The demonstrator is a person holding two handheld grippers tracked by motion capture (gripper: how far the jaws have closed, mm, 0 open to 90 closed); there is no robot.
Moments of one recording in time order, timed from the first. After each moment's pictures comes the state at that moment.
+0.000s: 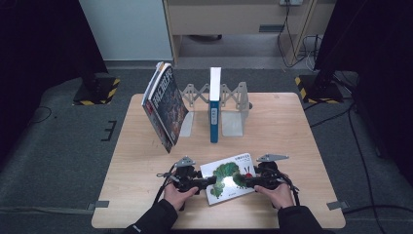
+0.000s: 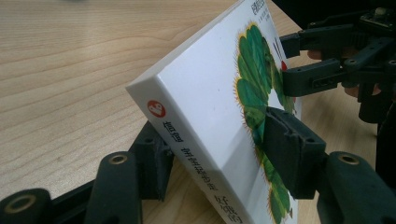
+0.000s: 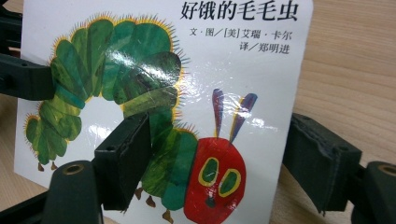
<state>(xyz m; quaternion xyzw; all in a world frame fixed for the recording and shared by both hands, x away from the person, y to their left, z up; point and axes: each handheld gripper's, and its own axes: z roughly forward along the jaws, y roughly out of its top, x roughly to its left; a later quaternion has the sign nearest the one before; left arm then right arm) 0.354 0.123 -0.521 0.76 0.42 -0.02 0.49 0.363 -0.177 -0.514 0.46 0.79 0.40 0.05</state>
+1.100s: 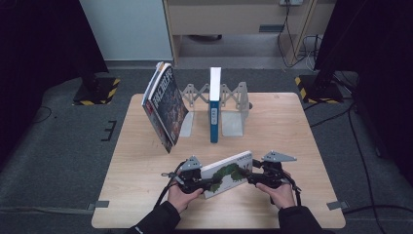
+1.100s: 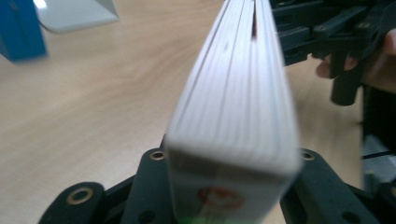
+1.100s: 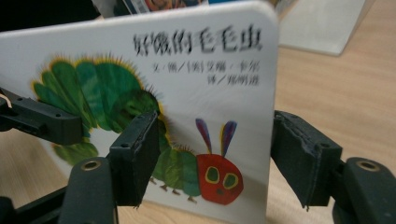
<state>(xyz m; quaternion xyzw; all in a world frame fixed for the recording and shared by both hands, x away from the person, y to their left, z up) 0.344 0.106 -0.500 0.79 0.33 0.03 0.51 0.358 -0.182 -0.496 0.42 0.75 0.49 0.10</state>
